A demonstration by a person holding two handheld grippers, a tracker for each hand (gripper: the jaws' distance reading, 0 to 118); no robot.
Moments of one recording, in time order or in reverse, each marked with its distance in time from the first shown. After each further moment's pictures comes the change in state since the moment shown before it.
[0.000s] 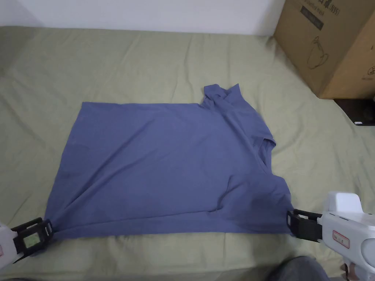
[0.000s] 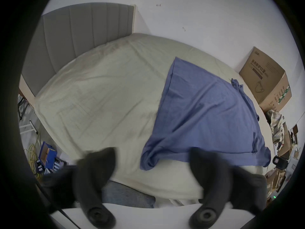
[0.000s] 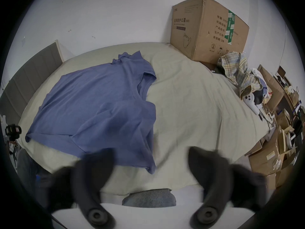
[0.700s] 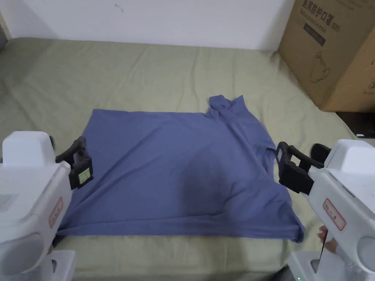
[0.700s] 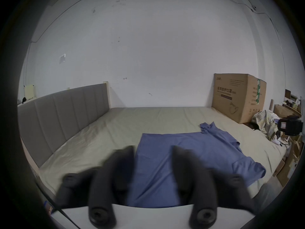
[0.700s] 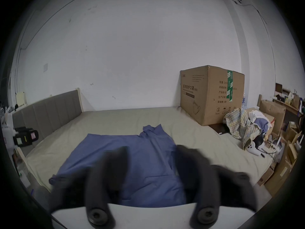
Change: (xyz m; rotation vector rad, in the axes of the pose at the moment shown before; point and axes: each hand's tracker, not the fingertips) left arm 0.104 0.021 0.086 0.597 -0.109 -0.291; right arm -0.084 0.049 0.108 0.580 0.134 -0.002
